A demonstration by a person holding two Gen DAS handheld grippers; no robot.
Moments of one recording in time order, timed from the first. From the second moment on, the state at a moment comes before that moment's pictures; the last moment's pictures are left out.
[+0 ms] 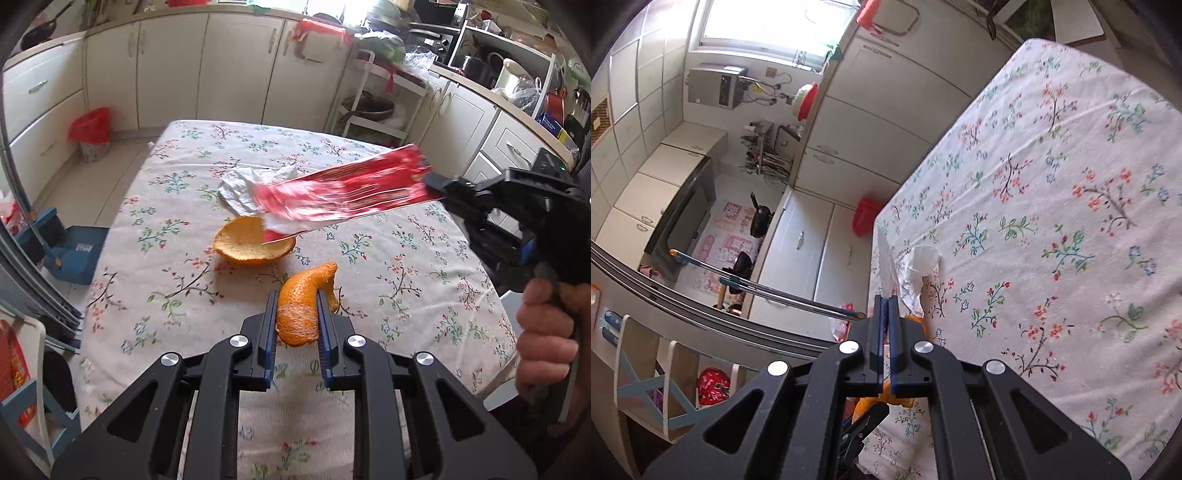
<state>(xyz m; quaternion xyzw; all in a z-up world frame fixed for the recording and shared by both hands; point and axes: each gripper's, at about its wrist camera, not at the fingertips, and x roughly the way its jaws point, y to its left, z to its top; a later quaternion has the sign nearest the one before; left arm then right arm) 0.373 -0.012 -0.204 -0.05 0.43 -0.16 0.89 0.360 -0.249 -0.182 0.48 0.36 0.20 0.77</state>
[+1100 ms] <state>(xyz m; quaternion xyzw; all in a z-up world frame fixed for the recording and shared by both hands) 0.238 0.014 -0.171 -0.04 0.38 -0.14 0.92 0.182 -0.286 -0.185 0.50 0.32 0.21 0.77</state>
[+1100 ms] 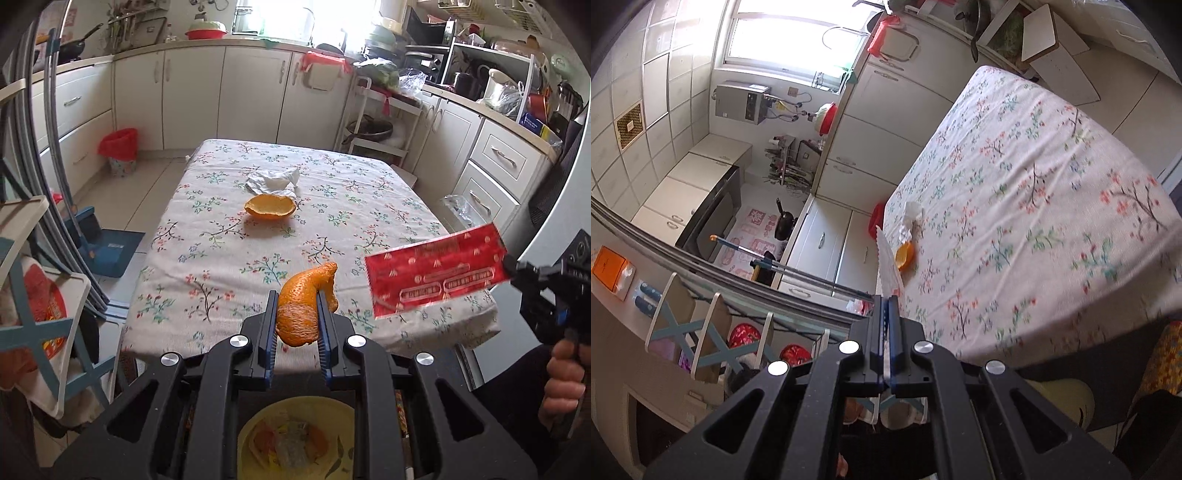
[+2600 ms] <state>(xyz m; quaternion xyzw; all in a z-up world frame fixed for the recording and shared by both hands) 0.276 0.016 -0.203 0.00 0.47 -0.08 0.88 0.137 -0.199 -0.221 0.32 0.50 0.23 0.77</state>
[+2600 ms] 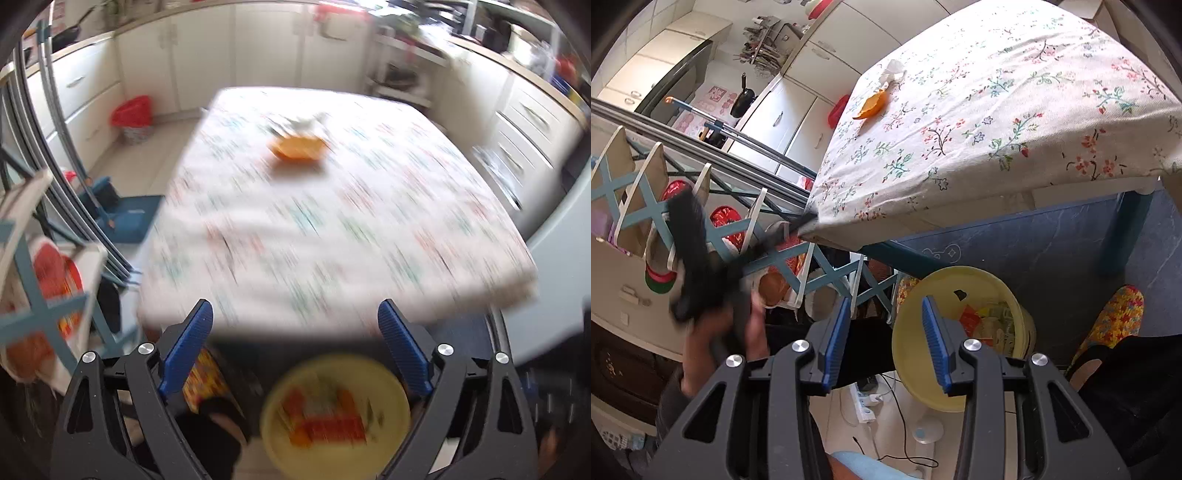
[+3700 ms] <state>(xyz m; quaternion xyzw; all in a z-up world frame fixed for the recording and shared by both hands) 0.497 -0.023 -0.258 0.08 0.47 -0.13 0.87 0.188 -0.192 -0.242 0.38 0.53 0.24 0.72</state>
